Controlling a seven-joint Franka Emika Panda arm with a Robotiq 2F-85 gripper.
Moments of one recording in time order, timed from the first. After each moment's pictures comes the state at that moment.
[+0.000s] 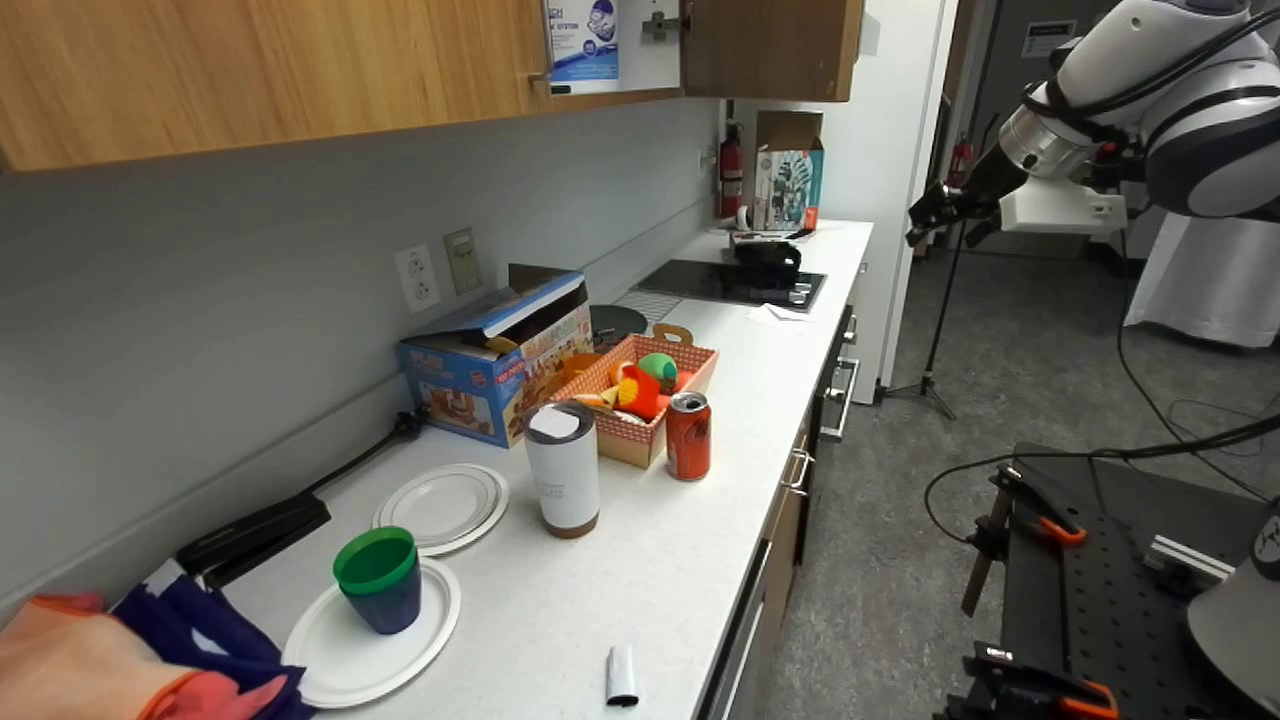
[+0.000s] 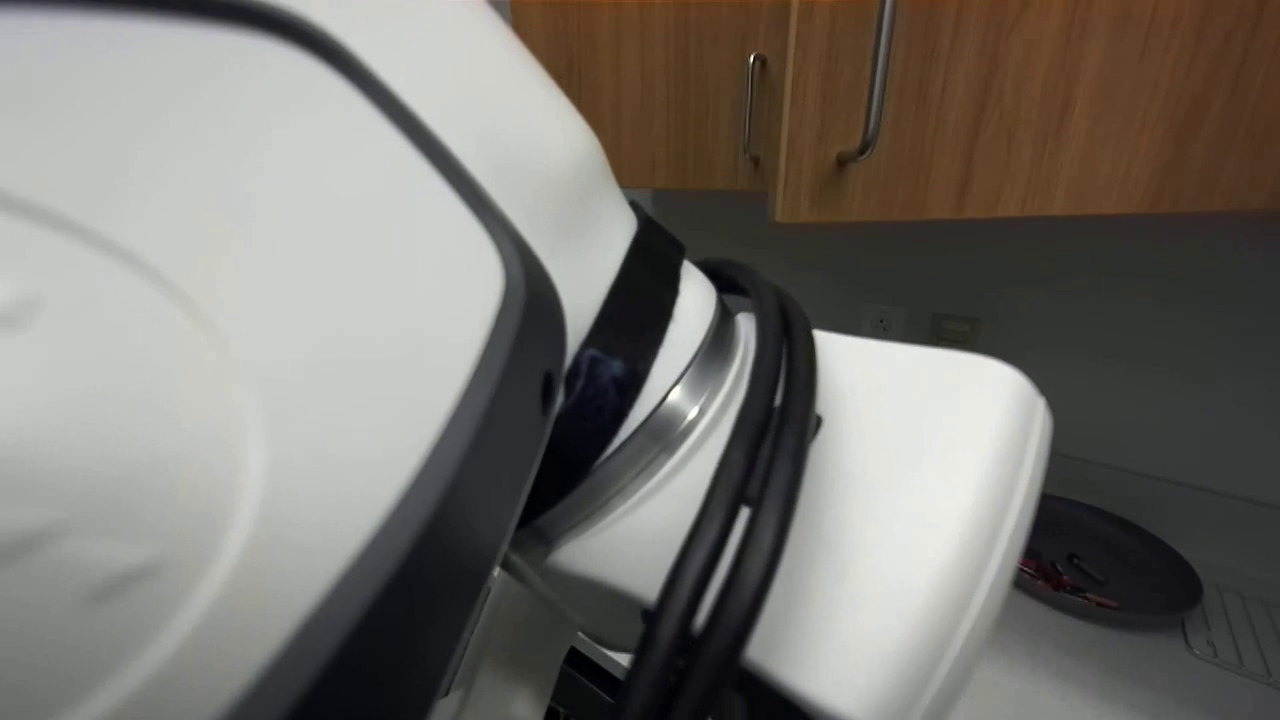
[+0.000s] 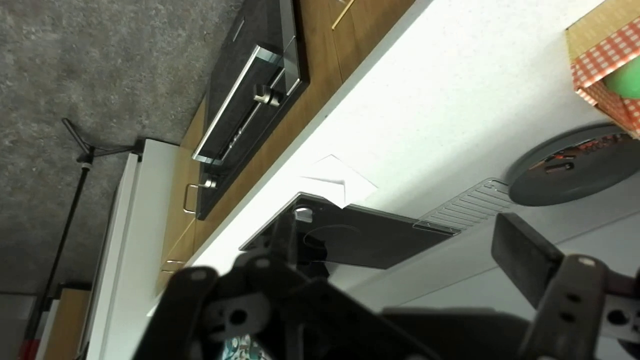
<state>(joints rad) -0.09 -0.45 -0.92 -2.74 -1.48 3.02 1.24</state>
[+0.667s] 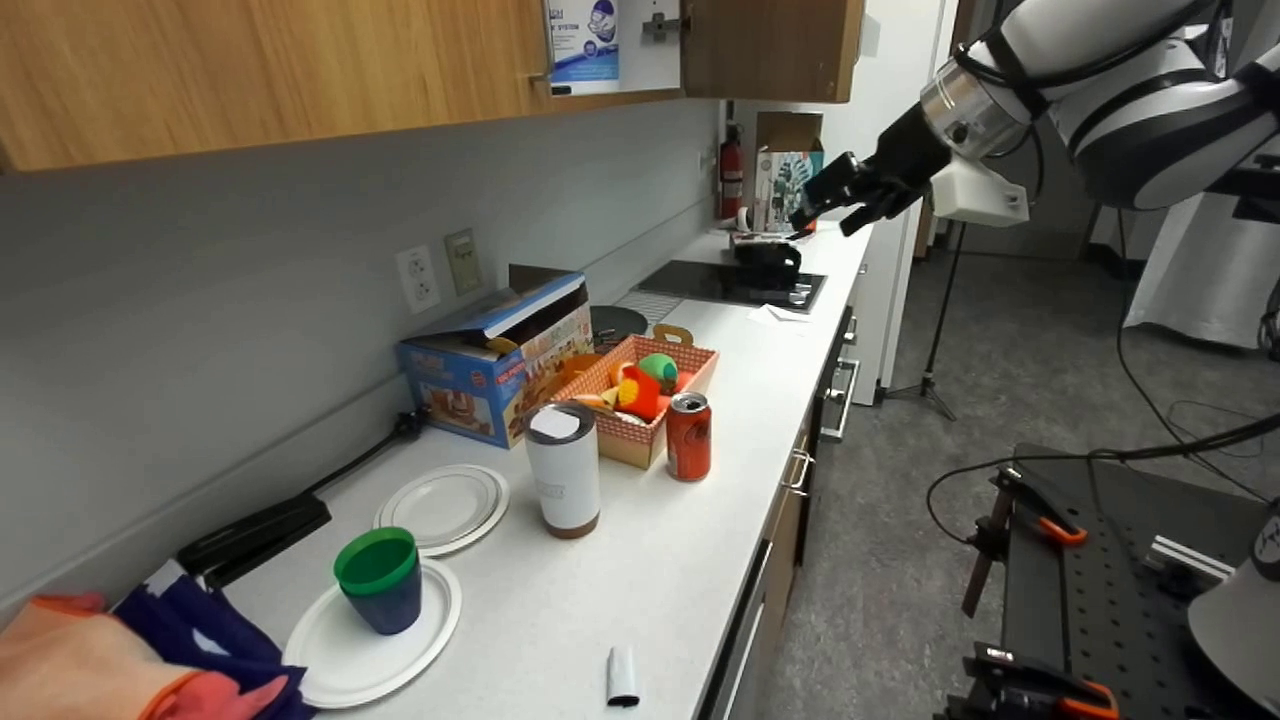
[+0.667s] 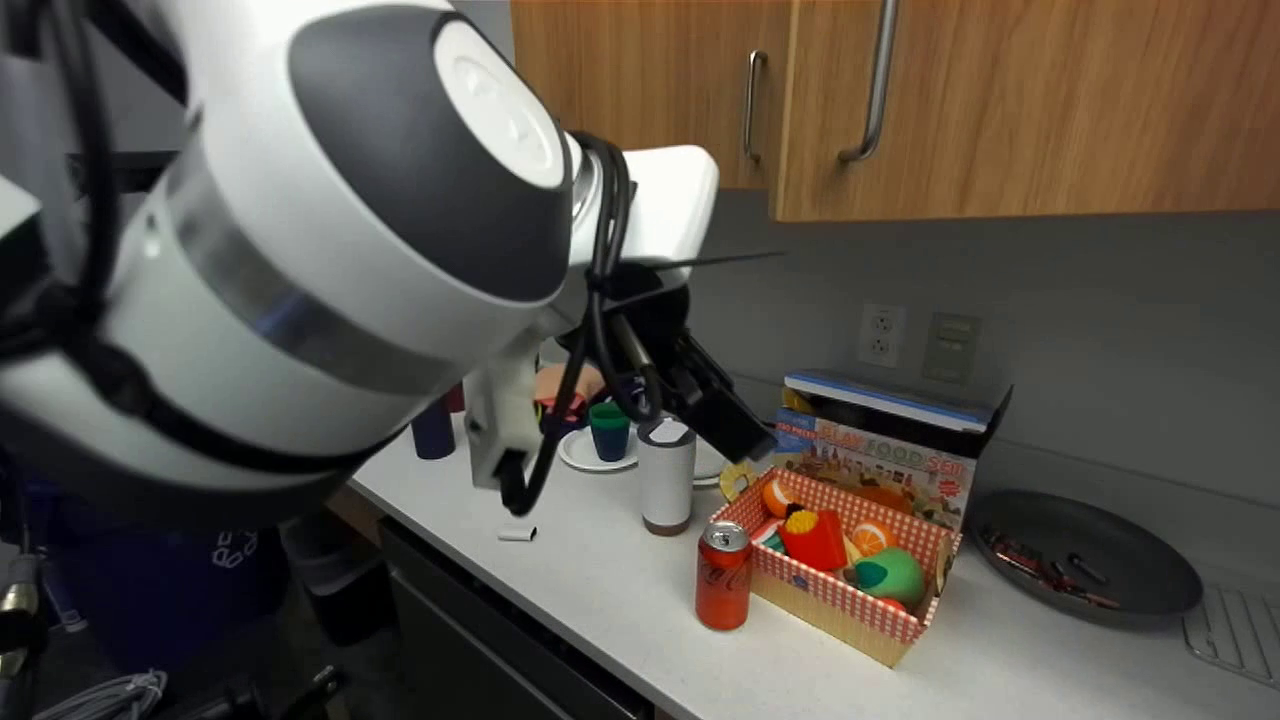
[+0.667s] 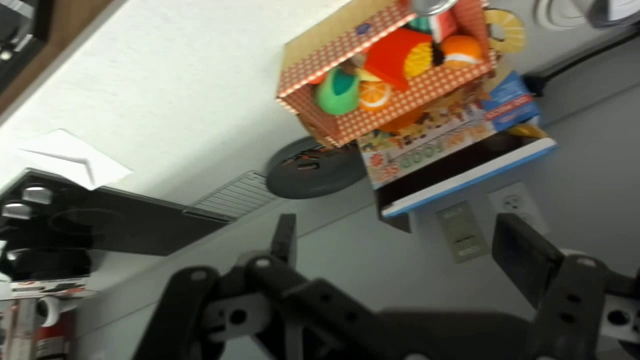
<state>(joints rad) 0.14 -0.47 -0.71 -2.75 -1.47 3.17 1.36</state>
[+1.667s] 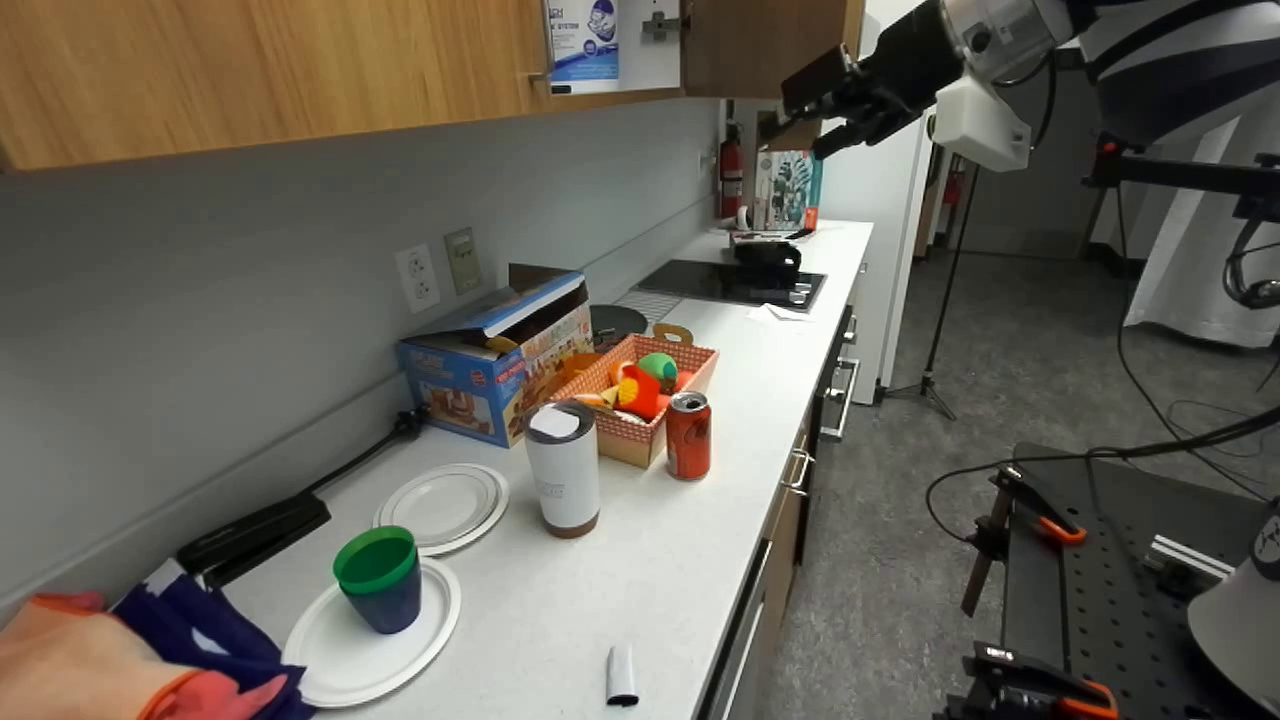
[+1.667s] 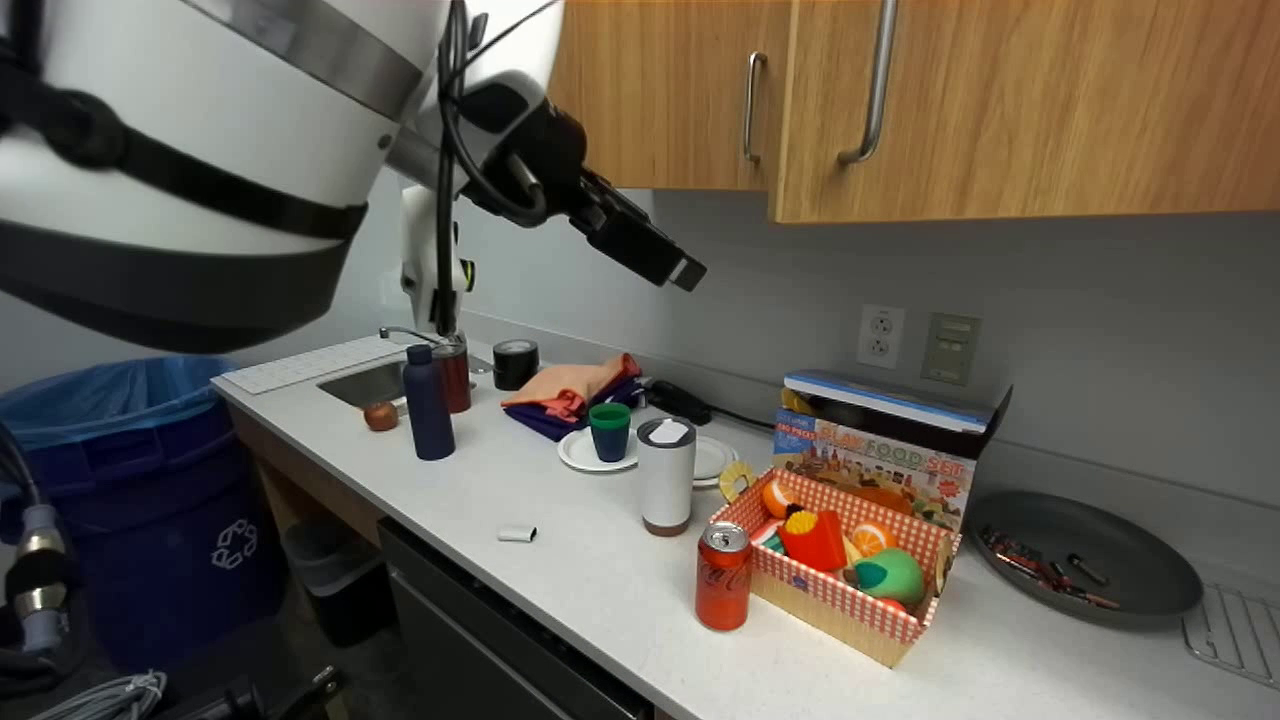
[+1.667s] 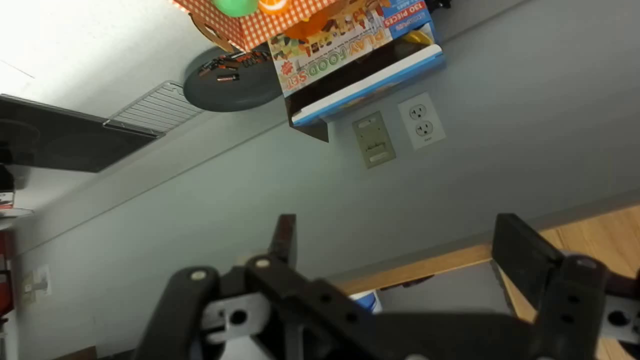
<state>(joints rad) 0.13 -0.69 -0.46 -2.73 -1.66 3.08 1.70</state>
